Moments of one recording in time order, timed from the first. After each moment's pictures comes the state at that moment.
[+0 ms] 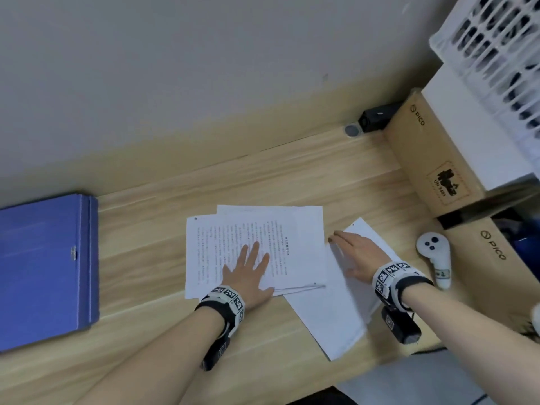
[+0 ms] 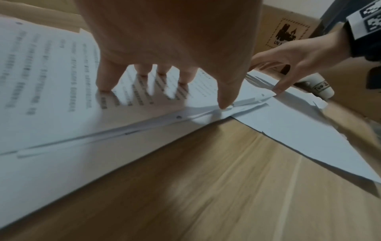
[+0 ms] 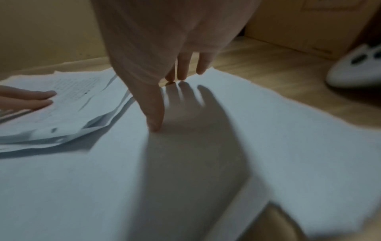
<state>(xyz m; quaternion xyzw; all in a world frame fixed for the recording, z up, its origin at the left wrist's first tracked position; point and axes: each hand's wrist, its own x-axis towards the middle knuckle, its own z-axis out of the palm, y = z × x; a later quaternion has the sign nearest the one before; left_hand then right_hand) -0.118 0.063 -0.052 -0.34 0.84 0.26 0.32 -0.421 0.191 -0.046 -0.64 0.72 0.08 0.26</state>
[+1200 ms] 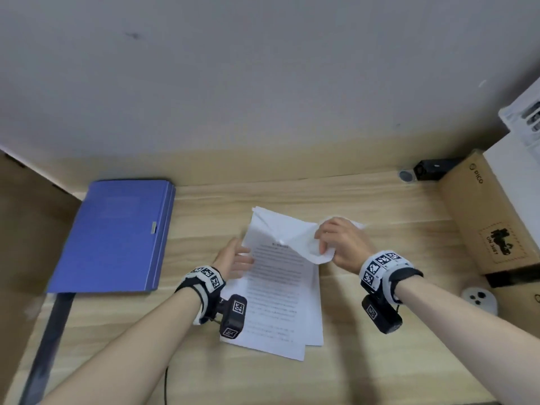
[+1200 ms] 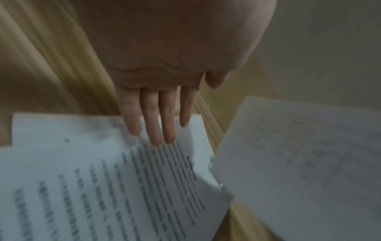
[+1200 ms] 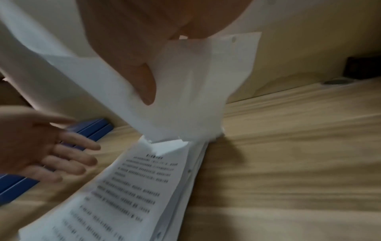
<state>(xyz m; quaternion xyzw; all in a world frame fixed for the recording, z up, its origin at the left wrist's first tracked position) -0.009 -0.010 0.029 -0.64 0.35 0.68 -0.09 -0.297 0.070 0.069 -0.78 0.59 -0.13 0.17</state>
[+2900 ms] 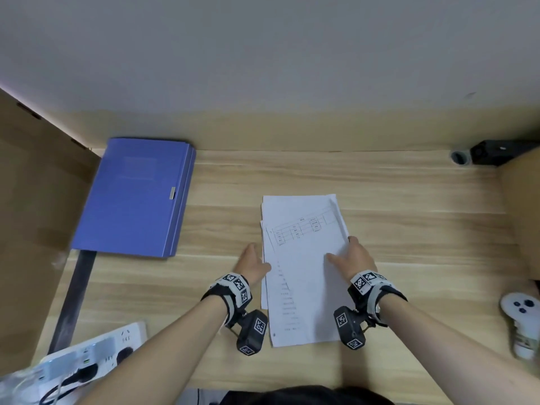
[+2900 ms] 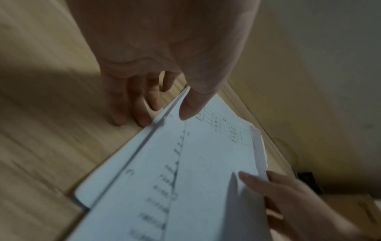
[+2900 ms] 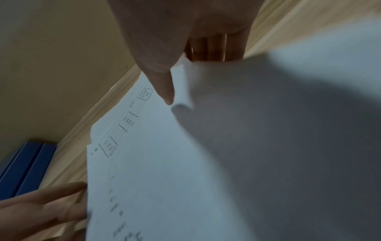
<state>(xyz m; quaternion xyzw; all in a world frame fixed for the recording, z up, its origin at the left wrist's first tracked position) 0.006 0.039 -0.033 -0.68 0.49 0.54 0.03 -0.248 0.086 -0.043 -0.39 0.84 -0.04 0.38</state>
